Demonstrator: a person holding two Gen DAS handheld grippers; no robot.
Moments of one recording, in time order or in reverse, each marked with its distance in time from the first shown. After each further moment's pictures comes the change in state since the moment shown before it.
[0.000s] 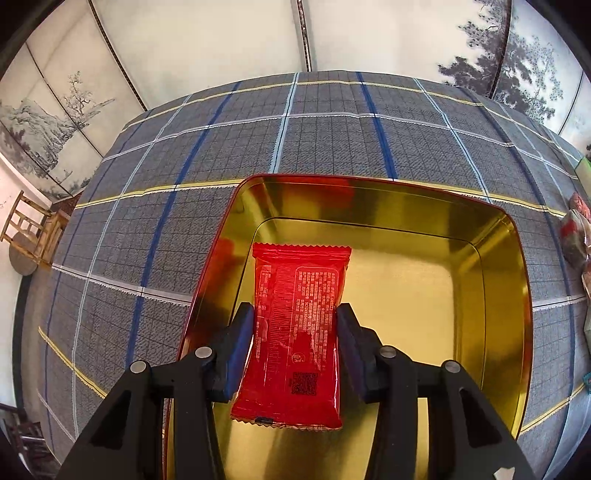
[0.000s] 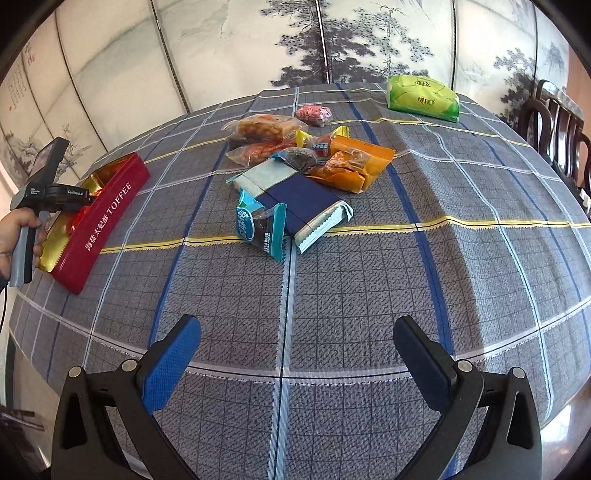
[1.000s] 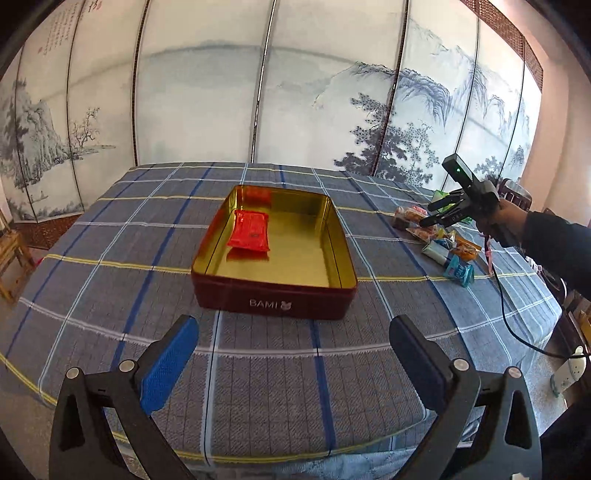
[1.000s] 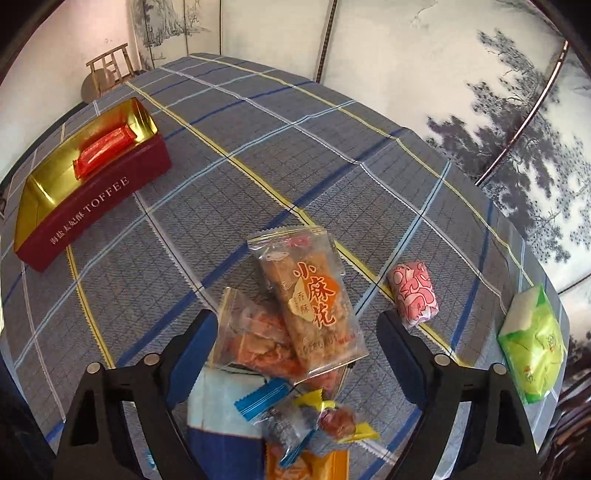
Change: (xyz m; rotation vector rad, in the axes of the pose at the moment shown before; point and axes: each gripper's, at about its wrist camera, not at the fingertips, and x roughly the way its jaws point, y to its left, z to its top) left arm -0.179 0.044 -0.240 -0.020 -0.460 -0.331; right arm 0.130 0.061 0.210 -0.773 0.160 0.152
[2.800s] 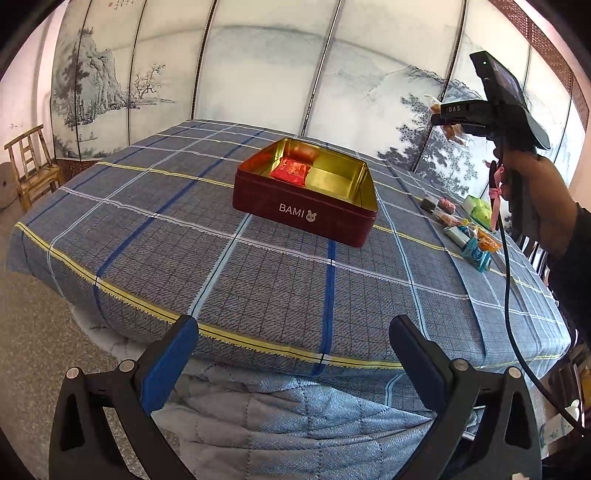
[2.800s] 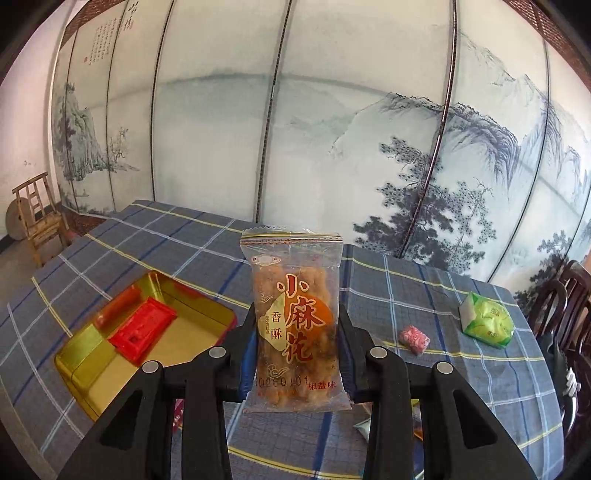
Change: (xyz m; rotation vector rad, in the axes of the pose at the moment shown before) left arm -0.027 -0.015 -0.097 -0.207 0.009 0.123; right arm -0.130 0.178 0.060 0.373 -0.449 -0.359
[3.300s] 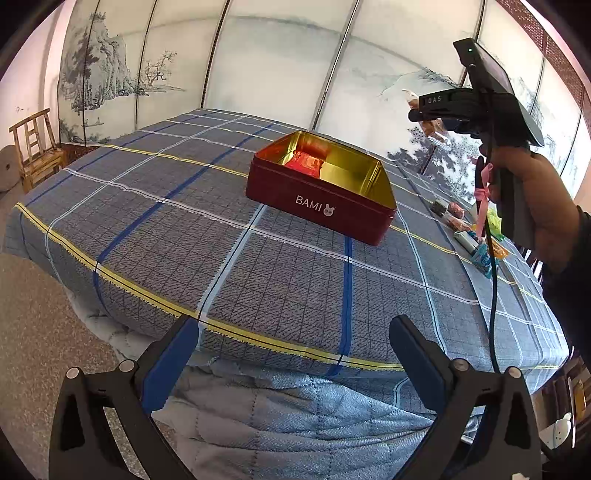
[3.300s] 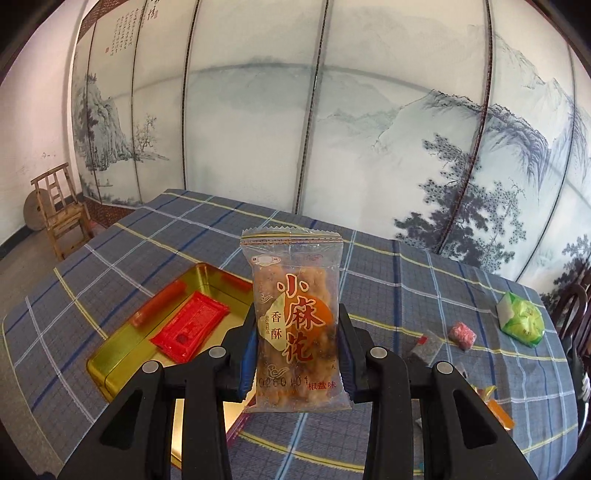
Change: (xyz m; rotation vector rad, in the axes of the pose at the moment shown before) left arm 0.009 0.016 -0.004 -0.050 0.013 0.000; right arm 0.014 0.064 -0.006 -0.027 0.036 0.096
